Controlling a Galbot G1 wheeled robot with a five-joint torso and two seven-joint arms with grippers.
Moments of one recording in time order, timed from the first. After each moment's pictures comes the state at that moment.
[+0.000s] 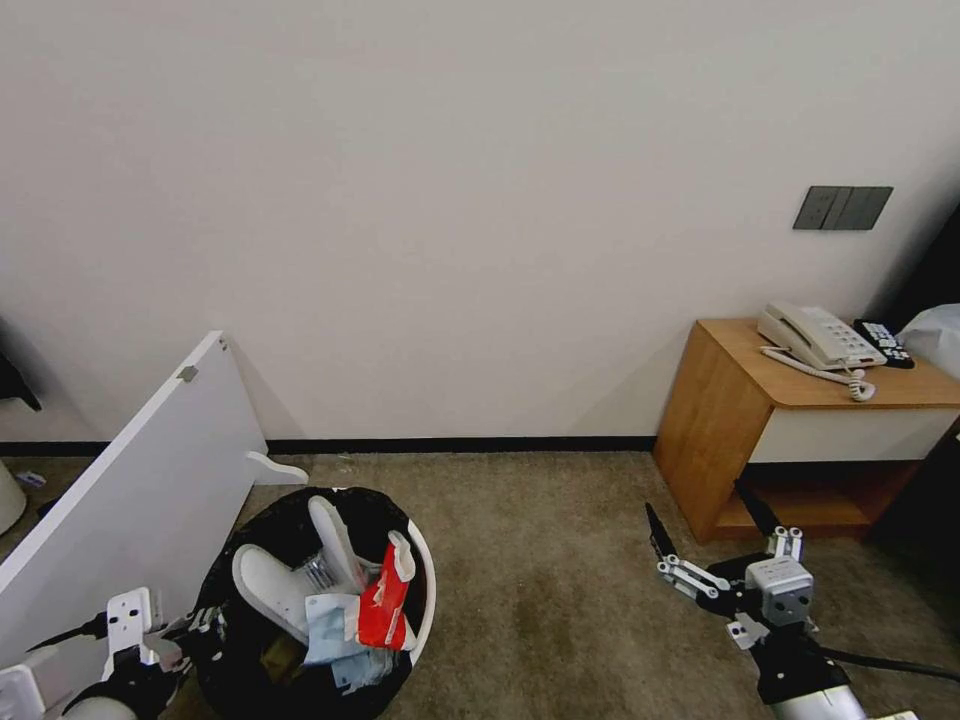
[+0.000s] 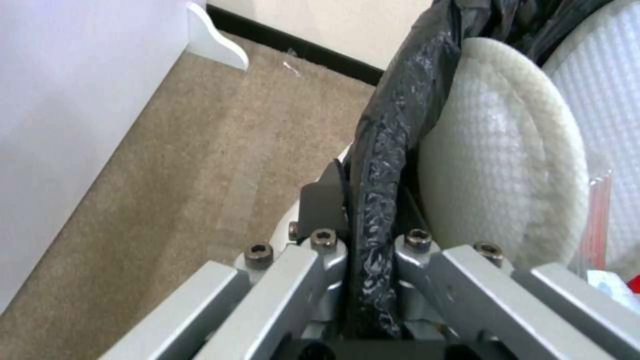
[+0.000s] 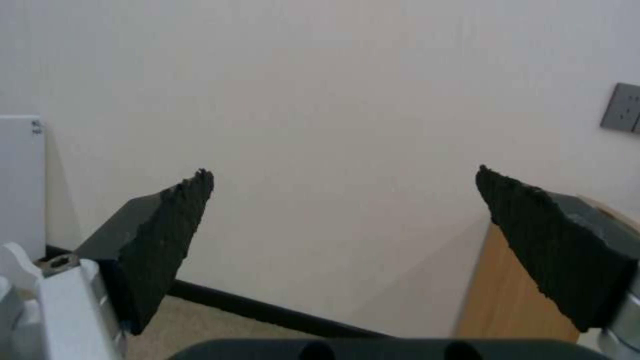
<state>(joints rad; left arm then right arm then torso) 1.85 -1.19 -0.97 -2.50 -1.05 0.65 -0.36 -1.78 1.35 0.67 2.36 0.11 0.15 -0.13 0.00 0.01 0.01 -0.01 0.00</state>
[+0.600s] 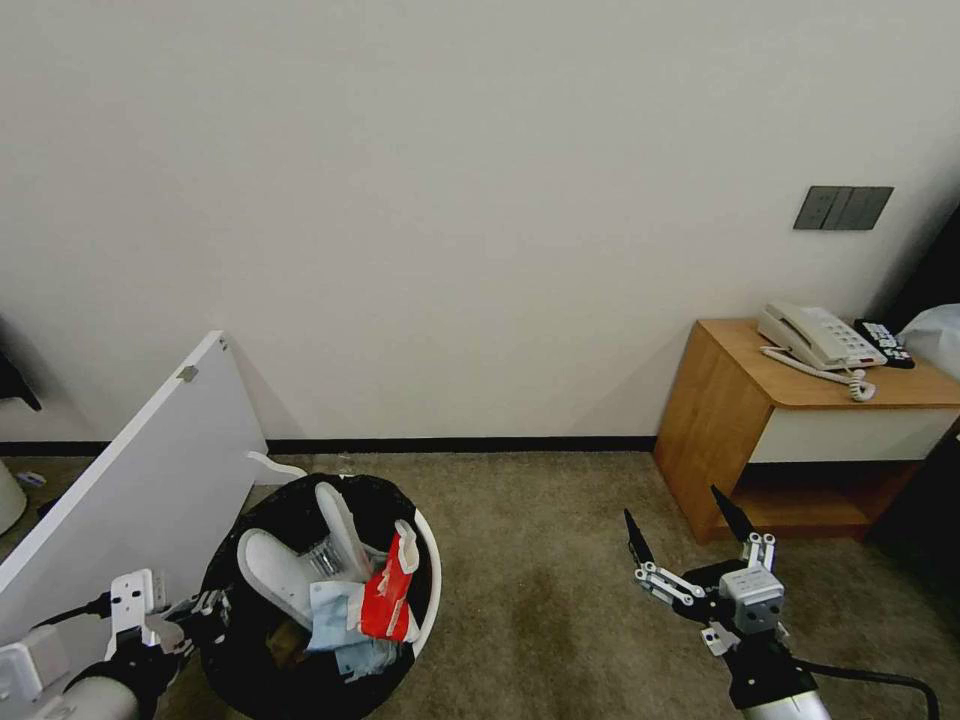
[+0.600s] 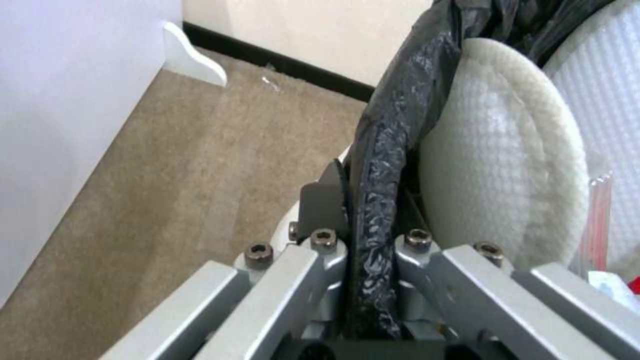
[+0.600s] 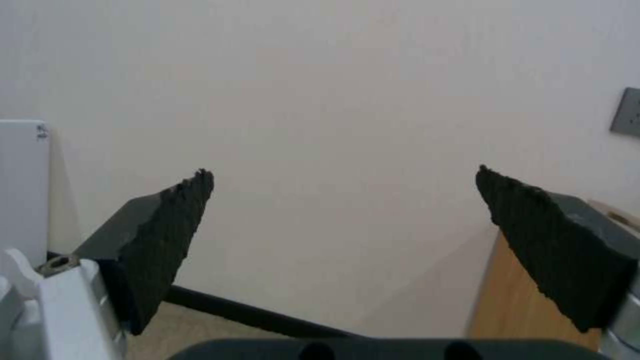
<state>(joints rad) 1.81 -1.12 -0.98 -2.50 -1.12 0.65 -0.37 -1.76 1.41 0.62 2.30 0.03 0.22 -0.14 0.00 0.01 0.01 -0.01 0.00</state>
